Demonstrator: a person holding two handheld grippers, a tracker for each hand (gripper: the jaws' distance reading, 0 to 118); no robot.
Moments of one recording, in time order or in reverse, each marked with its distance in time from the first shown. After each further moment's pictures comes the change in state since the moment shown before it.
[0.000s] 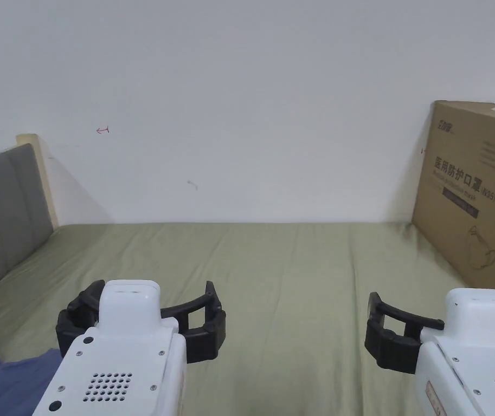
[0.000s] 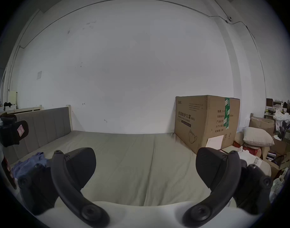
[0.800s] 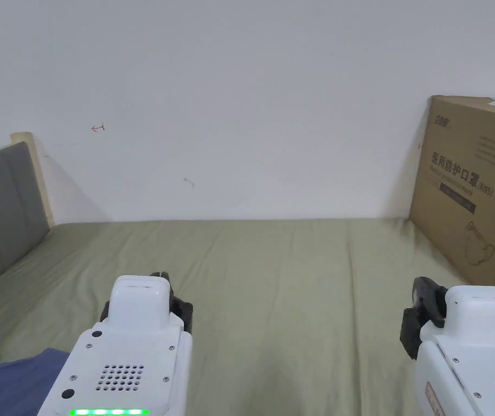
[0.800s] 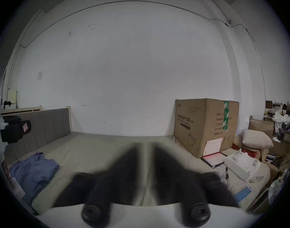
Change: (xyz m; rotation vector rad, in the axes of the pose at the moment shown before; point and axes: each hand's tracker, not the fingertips) left arm 0.012 0.002 -0.004 -0.088 0.032 -0.082; right arm -0.002 0.001 0.004 0.016 -0.016 0.019
